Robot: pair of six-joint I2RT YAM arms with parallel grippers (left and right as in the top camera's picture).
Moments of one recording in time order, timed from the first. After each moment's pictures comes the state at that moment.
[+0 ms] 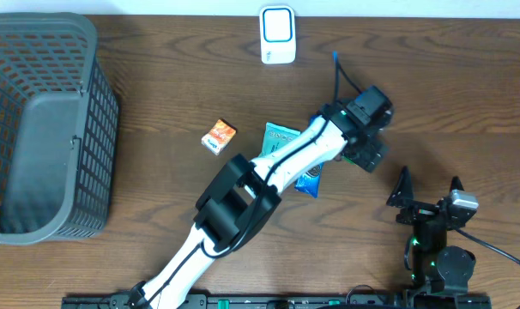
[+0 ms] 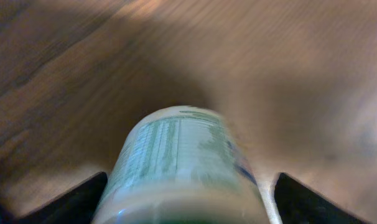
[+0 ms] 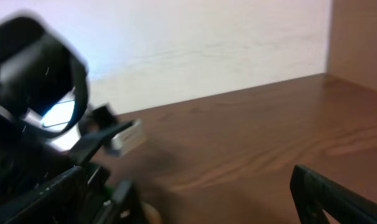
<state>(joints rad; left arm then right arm) -0.88 2.39 2.05 -0.77 0.23 -0.18 -0.07 0.02 0.01 0.01 0.05 0.18</state>
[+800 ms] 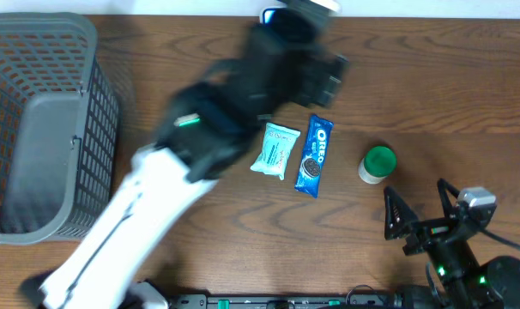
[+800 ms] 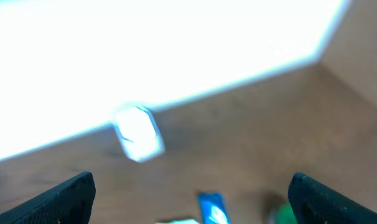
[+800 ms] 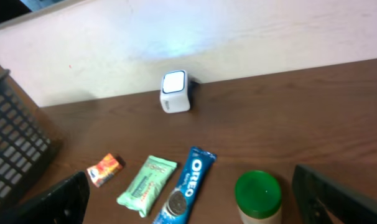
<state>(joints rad) -0.72 1.59 2.05 -0.89 -0.22 -0.16 -0.07 0.23 0.68 -0.65 -0.34 0.24</state>
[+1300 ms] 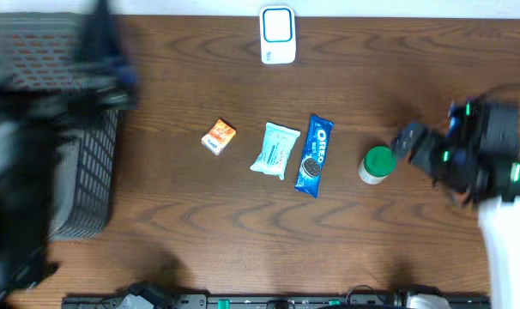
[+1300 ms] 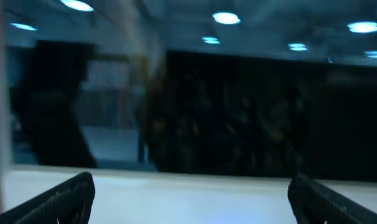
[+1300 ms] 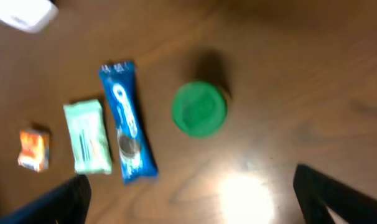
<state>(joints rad) -0.58 1.11 2.05 -0.60 -0.52 0.07 -0.07 1.24 1.31 -1.19 -0.13 0.48</state>
